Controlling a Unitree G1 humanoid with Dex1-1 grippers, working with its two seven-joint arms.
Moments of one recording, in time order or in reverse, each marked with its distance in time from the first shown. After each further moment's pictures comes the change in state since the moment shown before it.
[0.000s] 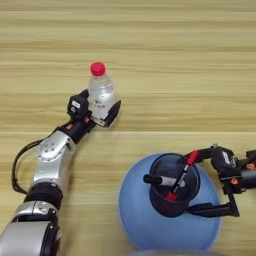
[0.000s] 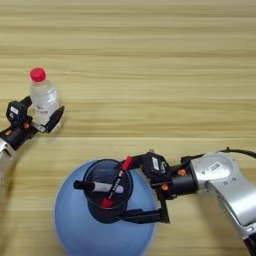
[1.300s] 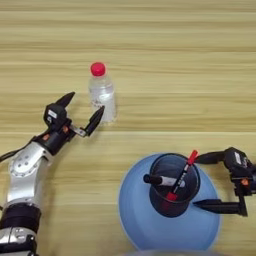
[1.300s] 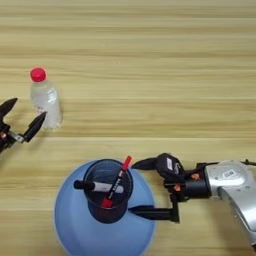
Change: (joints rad) left arm 0.224 0.098 0.034 -0.336 -0.086 0.080 -0.114; right arm 0.043 -0.001 -0.049 0.107 -0.011 -0.040 -0.039
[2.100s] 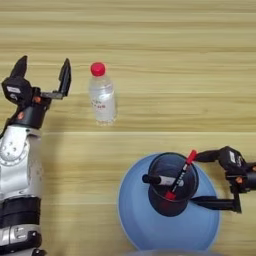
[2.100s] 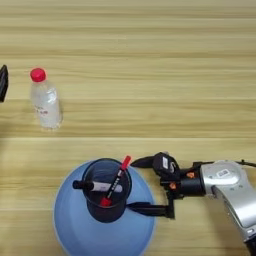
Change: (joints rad) left arm -0.051 -0.087 0.129 -0.231 0.021 -0.006 0.419; right arm -0.029 0.035 0.016 0.065 -0.056 -0.036 -0.022
